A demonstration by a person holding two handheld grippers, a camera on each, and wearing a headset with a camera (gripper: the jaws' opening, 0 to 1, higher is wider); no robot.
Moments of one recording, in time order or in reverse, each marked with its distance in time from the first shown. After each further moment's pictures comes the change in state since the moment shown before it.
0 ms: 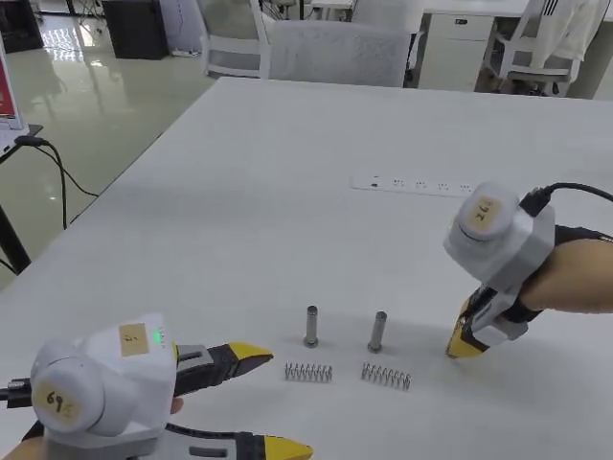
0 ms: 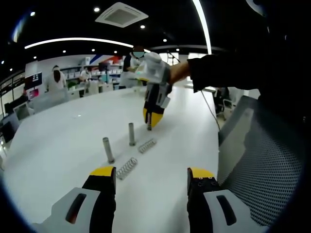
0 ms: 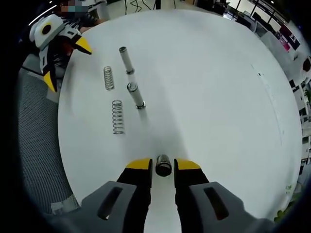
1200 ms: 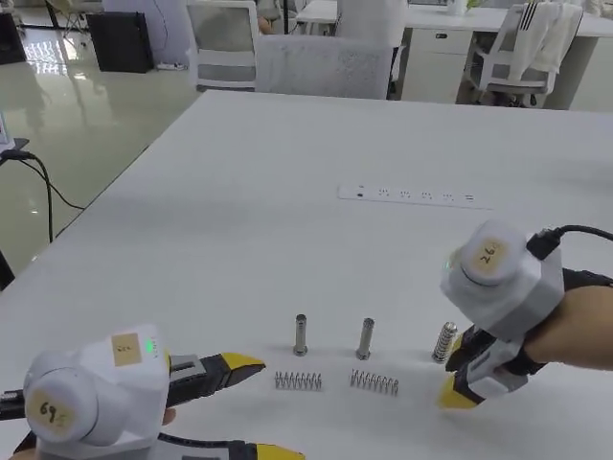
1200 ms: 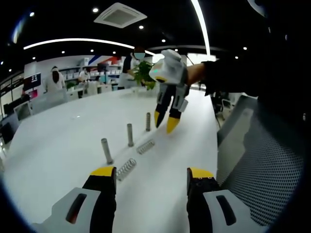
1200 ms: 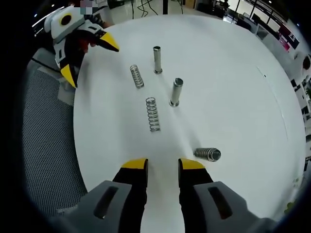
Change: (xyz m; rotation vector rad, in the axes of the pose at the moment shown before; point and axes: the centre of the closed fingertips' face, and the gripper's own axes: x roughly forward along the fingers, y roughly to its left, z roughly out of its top) left arm 0.000 -0.001 0.002 0.007 -0.004 -0.010; right arm -0.006 0.058 -0.001 0.008 -0.055 0.030
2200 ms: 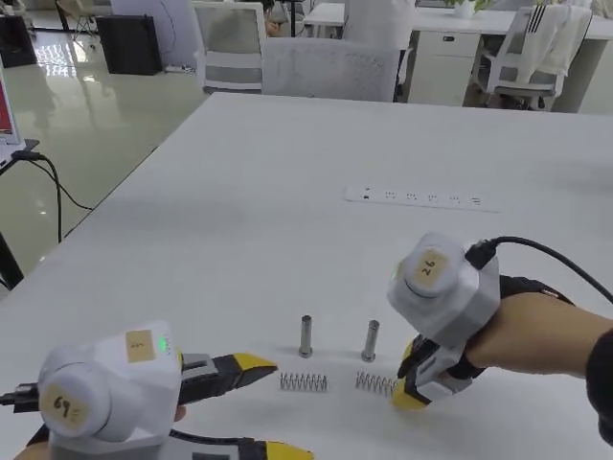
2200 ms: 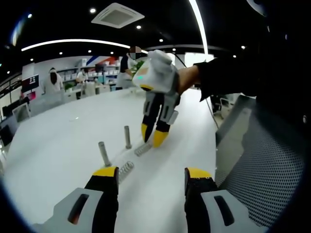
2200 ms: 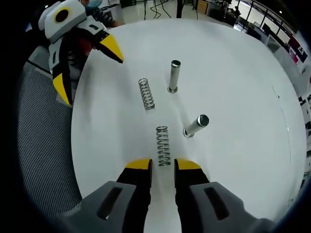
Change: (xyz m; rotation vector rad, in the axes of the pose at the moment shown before) left arm 0.003 -0.004 0.004 0.014 0.002 -0.015; right arm 0.031 0.008 0.038 -0.088 -0.018 0.032
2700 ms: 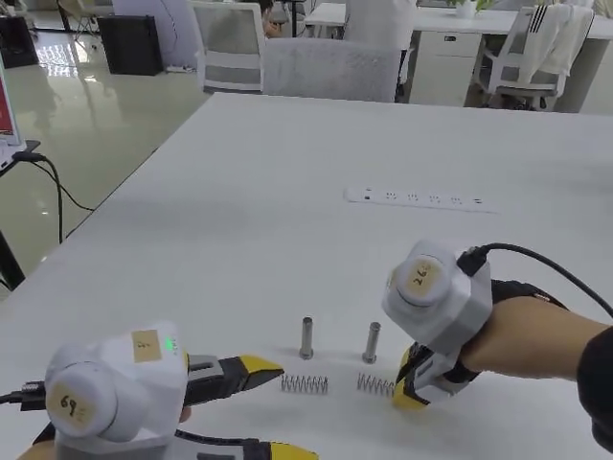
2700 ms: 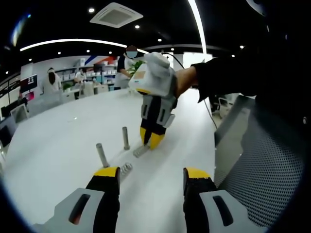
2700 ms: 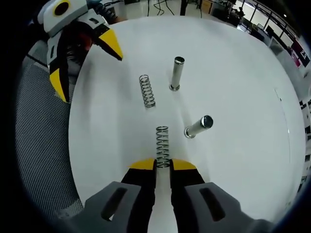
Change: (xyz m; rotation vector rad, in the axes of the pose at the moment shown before) left arm 0.003 -0.002 0.002 0.004 0.003 -0.015; right arm 0.004 0.000 -0.002 -0.025 0.019 0.001
